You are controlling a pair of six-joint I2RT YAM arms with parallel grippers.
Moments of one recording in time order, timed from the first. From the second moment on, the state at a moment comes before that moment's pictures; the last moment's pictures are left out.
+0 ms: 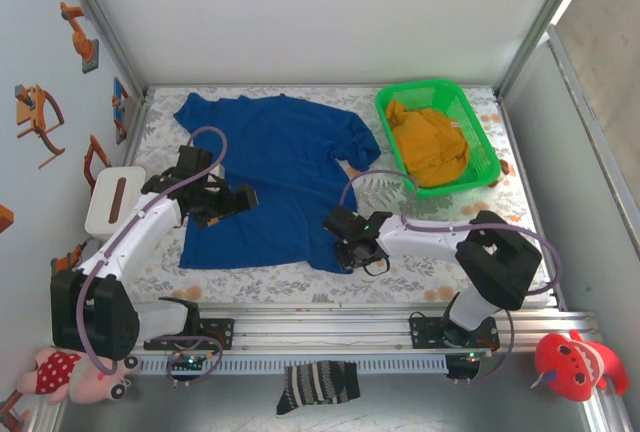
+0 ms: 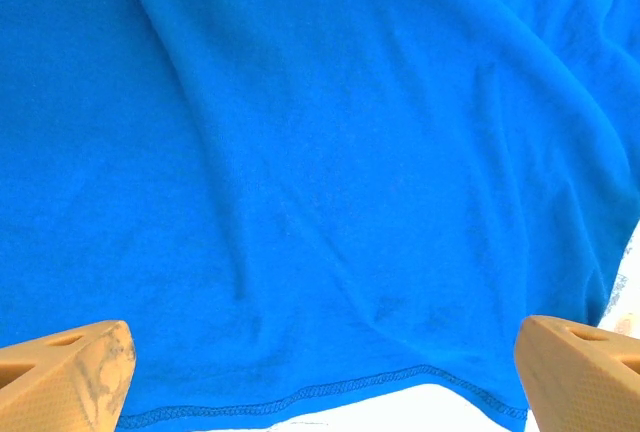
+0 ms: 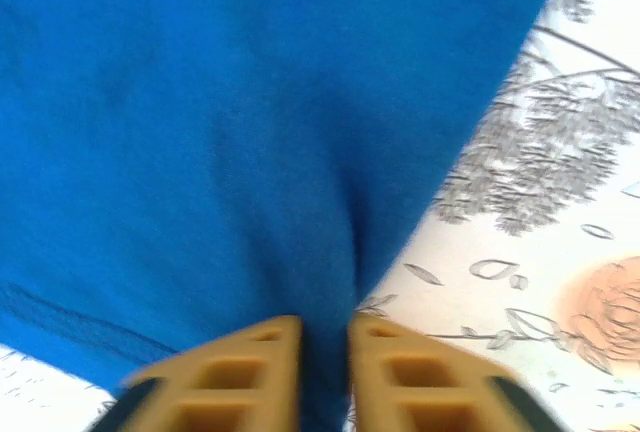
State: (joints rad) left arm -0.27 1.25 0.90 -0.82 0.22 -0.50; right arm 0.98 1.59 0.83 -0.57 0.04 0.69
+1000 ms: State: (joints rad) left arm -0.29 1.27 0.90 -0.82 0.22 -0.50; right arm 0.93 1.44 0.90 -0.76 0.10 0.61
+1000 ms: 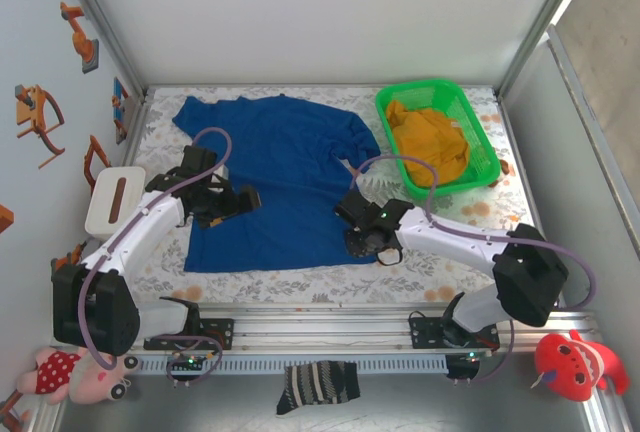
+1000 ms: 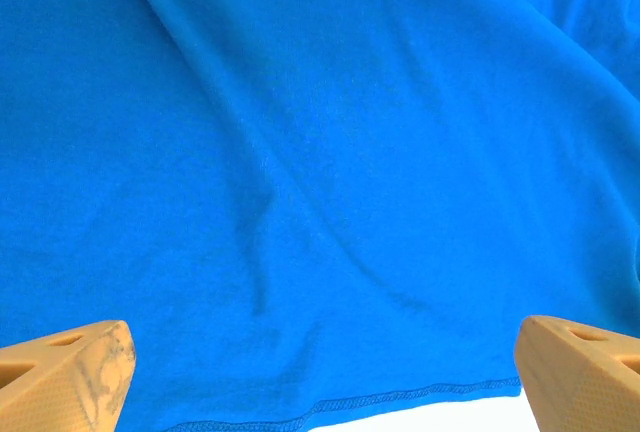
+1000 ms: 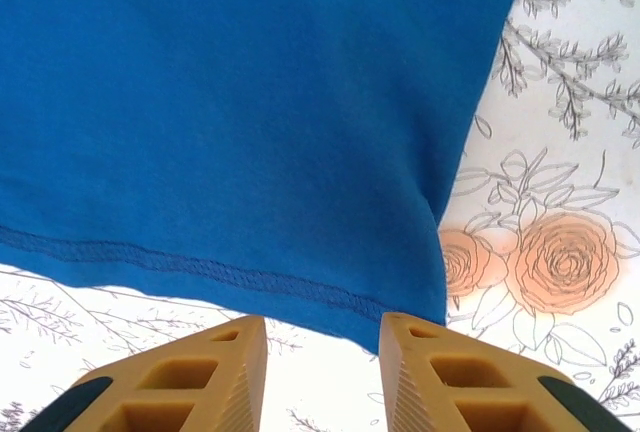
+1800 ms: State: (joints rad) left arm -0.36 1.29 0.90 -0.78 0.18 -0.52; right arm 0.97 1.31 0.61 -0.52 0.06 1.14
